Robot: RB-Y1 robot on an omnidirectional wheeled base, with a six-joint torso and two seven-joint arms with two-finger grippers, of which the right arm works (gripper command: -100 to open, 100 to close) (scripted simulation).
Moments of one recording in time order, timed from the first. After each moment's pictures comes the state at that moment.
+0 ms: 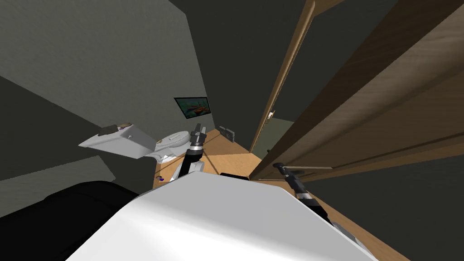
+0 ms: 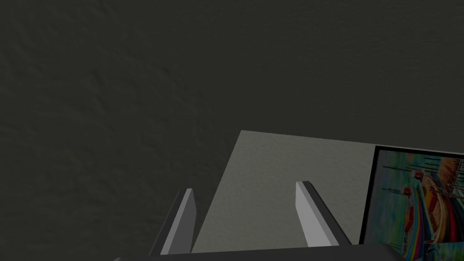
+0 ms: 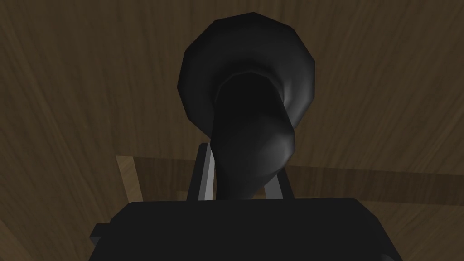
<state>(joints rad) 0.15 -0.68 0.39 -0.51 -0.33 -1.31 -0.41</state>
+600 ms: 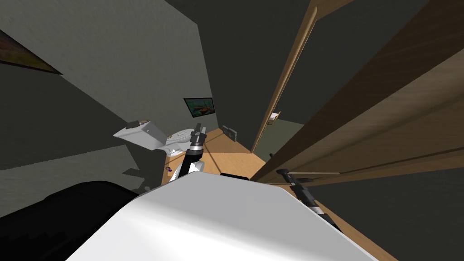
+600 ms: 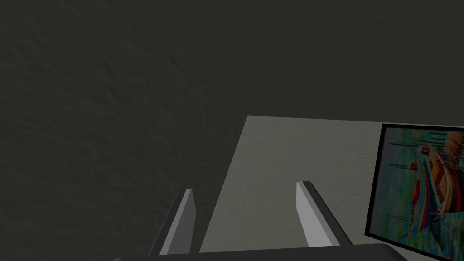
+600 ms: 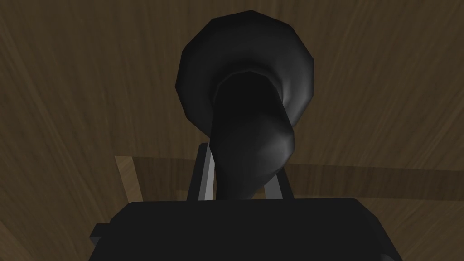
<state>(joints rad) 0.20 -0.68 0.42 -0.42 -0.36 -1.45 -0.42</state>
